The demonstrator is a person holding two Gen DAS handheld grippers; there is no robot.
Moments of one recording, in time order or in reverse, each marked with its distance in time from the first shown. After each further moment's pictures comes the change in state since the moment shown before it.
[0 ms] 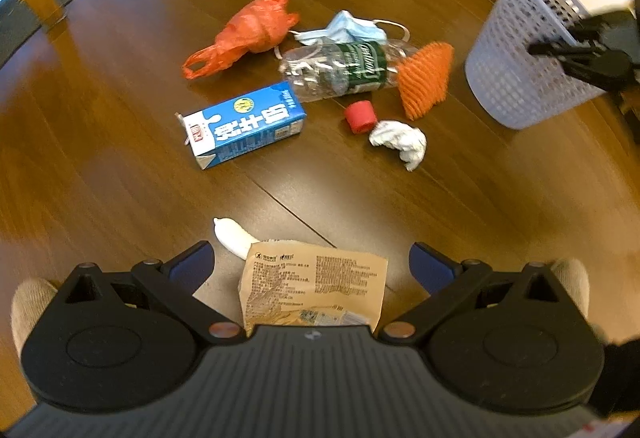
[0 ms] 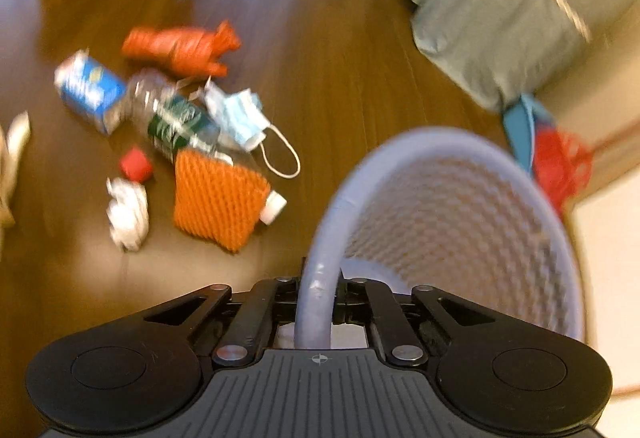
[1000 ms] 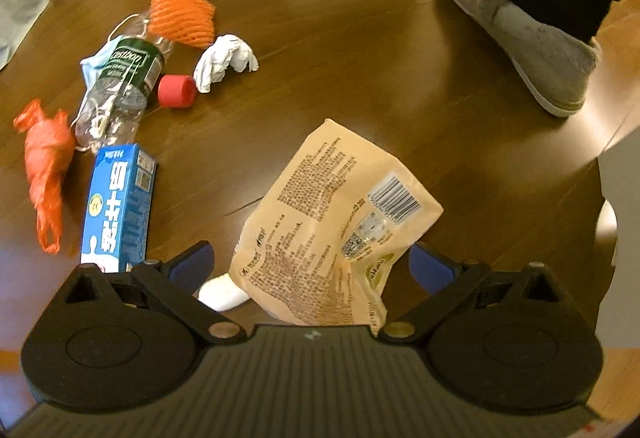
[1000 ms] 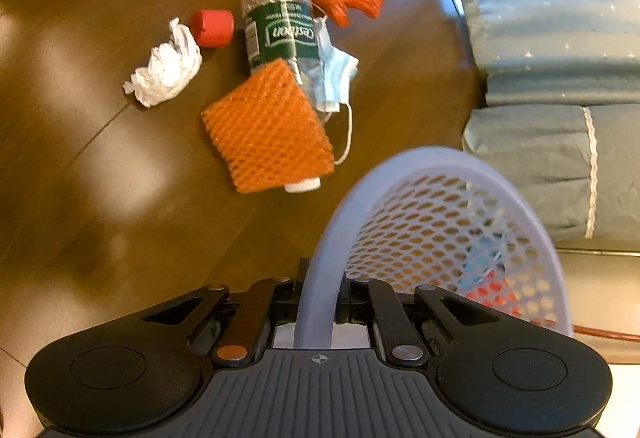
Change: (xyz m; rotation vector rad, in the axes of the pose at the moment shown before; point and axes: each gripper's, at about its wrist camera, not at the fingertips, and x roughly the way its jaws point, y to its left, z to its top) left arm 0.066 -0.001 -0.060 1.110 0.028 -0.201; right arm 0.055 0.081 -0.039 -0.639 0.013 -0.216
